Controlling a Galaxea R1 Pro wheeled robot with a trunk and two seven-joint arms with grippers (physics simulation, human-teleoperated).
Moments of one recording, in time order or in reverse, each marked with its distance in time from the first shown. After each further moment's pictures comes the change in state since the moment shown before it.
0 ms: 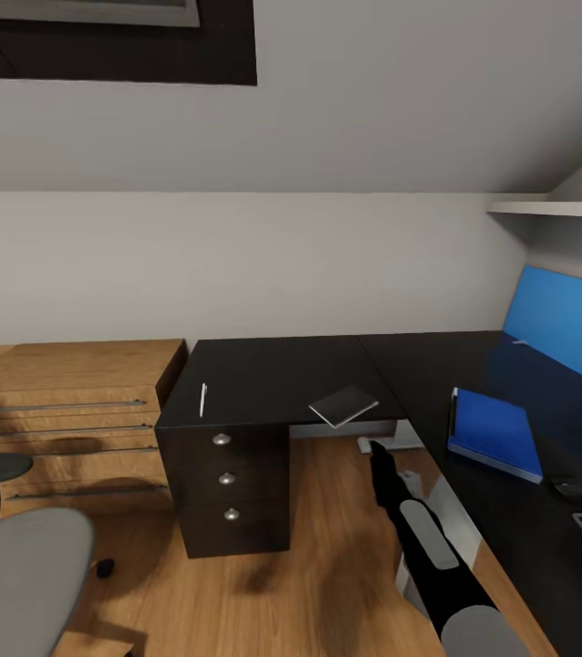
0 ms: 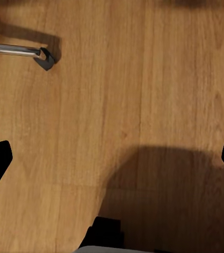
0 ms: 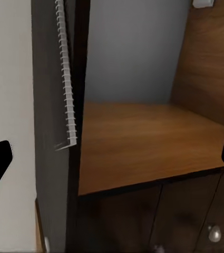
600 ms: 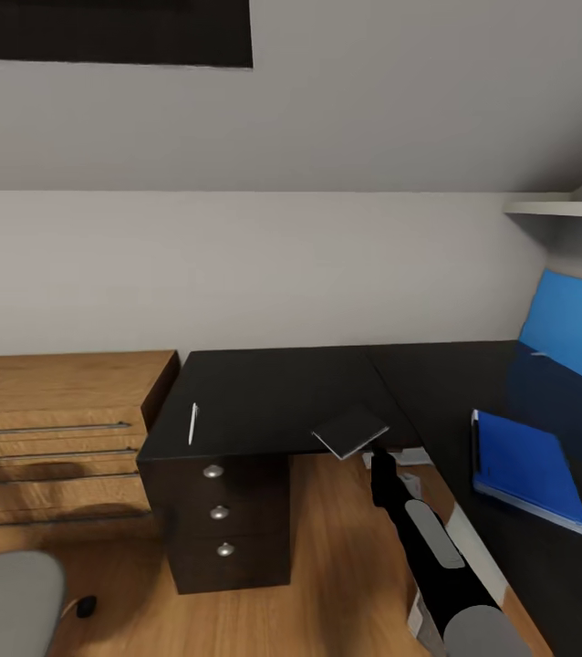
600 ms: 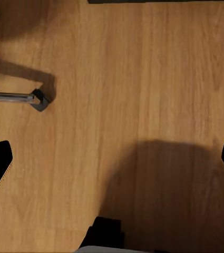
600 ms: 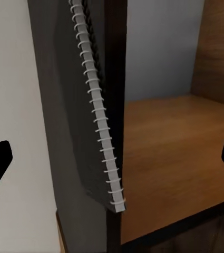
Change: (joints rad) left arm 0.000 0.001 0.001 0.000 0.001 -0.001 0.001; right arm 0.000 -0.008 -0.005 0.001 -0.116 0.032 0.001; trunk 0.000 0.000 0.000
